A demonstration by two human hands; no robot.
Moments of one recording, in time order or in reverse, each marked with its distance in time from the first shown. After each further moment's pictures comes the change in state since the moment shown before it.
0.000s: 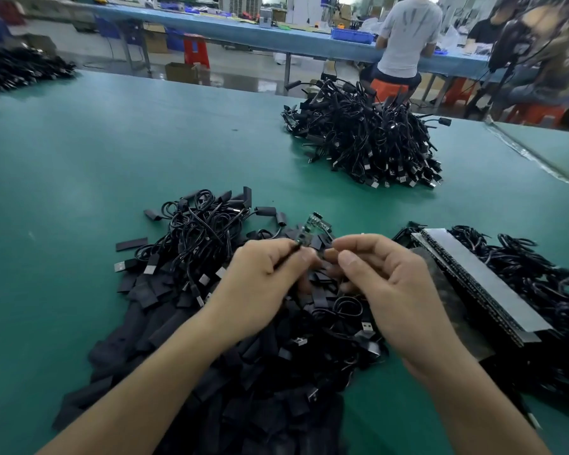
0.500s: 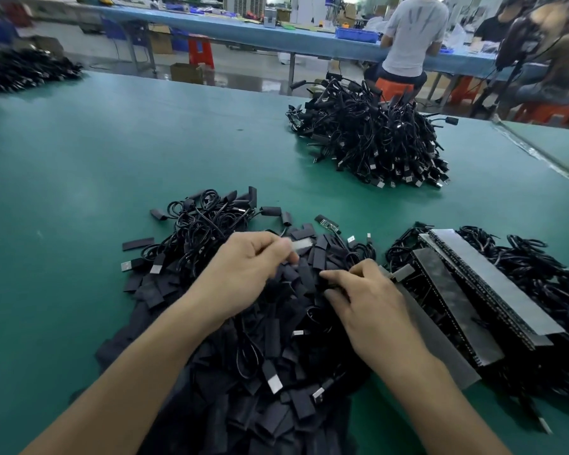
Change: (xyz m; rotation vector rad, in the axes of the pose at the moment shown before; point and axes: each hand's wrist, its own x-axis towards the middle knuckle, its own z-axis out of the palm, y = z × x) left_hand 0.008 -0.007 -0.024 0.005 0.017 -0.269; right_hand 0.007 0.048 0.011 -1.003 -0.054 -0.030
